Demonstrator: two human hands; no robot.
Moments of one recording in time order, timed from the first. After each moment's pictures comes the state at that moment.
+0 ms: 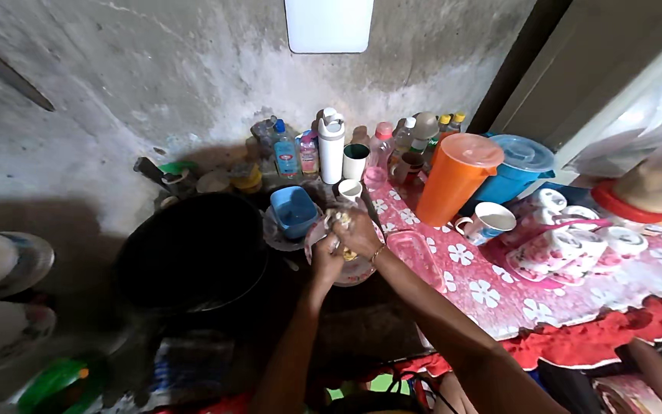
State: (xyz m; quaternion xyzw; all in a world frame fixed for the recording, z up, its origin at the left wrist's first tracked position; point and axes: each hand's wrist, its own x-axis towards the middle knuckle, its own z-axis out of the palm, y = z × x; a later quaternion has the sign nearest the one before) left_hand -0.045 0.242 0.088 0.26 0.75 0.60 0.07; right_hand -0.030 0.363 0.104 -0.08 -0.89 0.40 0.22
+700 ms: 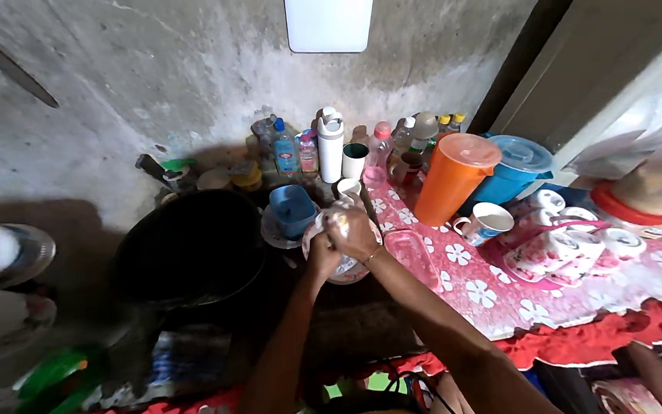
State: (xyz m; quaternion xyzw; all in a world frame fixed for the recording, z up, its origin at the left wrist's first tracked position) left_hand -0.050 0.244 0.097 0.27 0.76 0.58 0.10; right_hand -0.029 0.356 0.106 0.02 -0.88 0.30 0.35
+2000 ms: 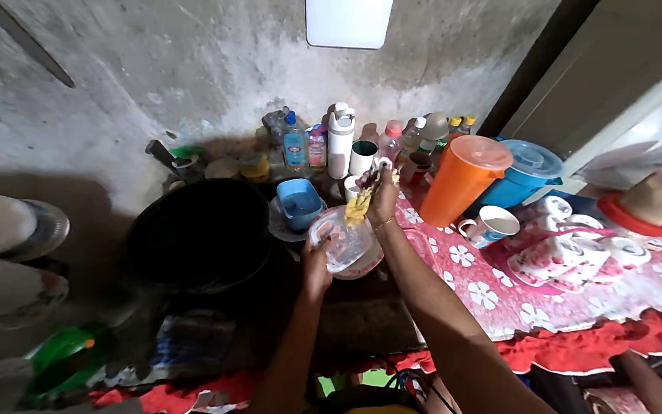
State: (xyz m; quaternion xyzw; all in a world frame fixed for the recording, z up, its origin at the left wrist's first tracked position) left_hand -0.039 0.239 0.071 -0.04 0.50 0.85 0.18; right_hand -0.078 0.386 0.121 -0.16 -0.43 0.79 0.42
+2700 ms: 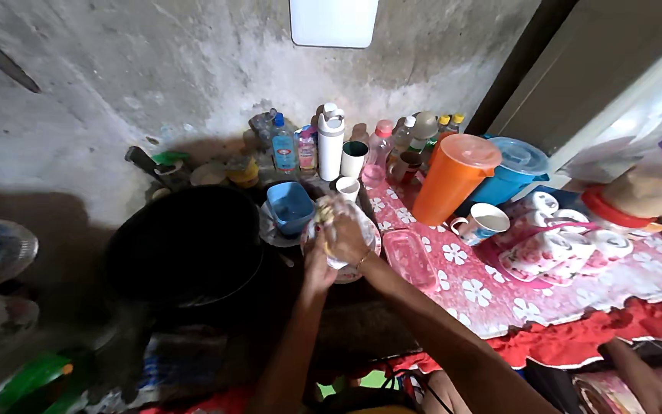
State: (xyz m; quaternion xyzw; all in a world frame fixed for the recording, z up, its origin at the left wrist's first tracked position) left_hand -0.045 0.254 0.080 -0.04 0.42 0.87 0.24; right_hand -0.038 0.348 0.088 -0.09 -0.95 0.29 0.11
